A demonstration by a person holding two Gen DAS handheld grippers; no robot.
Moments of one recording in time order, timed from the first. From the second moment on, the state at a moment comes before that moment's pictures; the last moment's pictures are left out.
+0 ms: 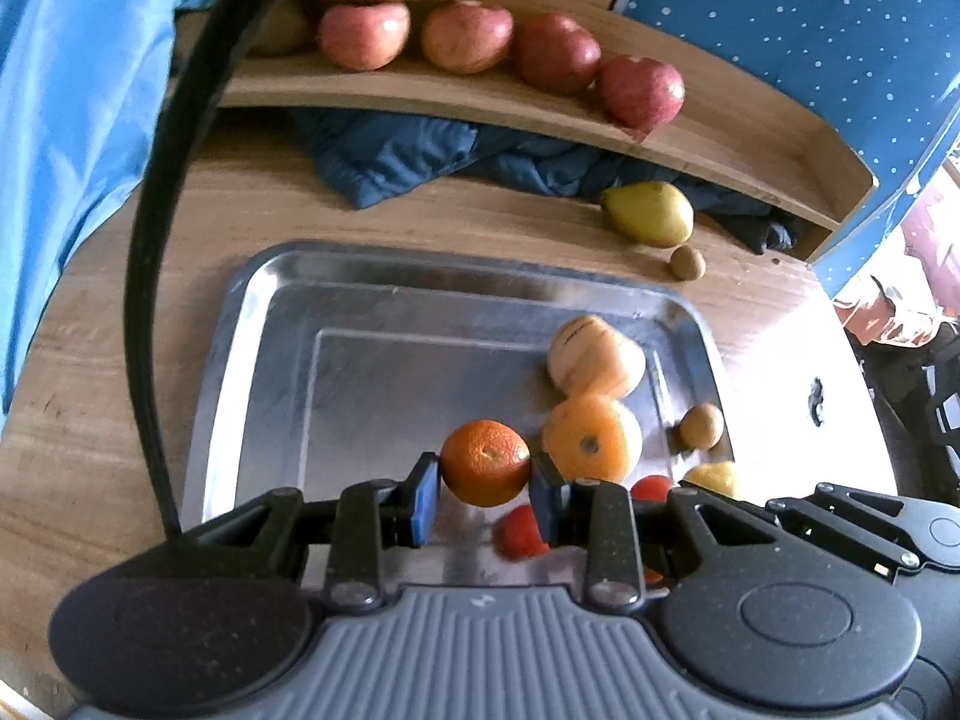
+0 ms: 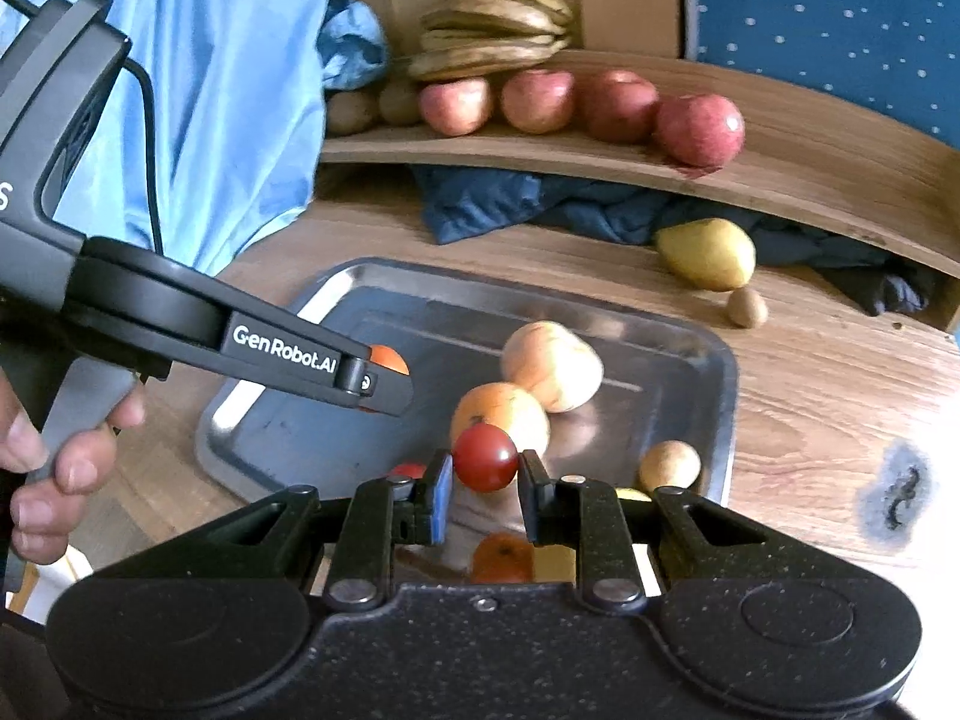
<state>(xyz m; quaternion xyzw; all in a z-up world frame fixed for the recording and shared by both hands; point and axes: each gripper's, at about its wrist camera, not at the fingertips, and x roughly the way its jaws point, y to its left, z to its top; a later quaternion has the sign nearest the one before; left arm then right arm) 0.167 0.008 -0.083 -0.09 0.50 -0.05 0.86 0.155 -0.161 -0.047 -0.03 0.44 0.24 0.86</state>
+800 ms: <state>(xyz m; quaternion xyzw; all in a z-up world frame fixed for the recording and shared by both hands) 0.144 0.020 -0.110 -0.09 0.54 -0.04 0.84 0.134 -0.139 -0.068 -0.06 0.47 0.26 0.84</state>
